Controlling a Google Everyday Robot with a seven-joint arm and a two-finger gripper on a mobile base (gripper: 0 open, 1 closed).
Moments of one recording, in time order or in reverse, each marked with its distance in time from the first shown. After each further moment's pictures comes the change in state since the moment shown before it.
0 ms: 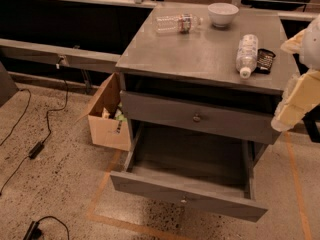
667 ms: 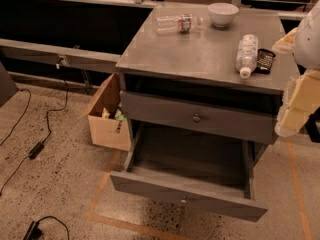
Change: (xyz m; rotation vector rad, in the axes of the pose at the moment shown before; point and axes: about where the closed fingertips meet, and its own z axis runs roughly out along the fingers) arm -0.013 0.018 -0.009 -0.049 0.061 -0.116
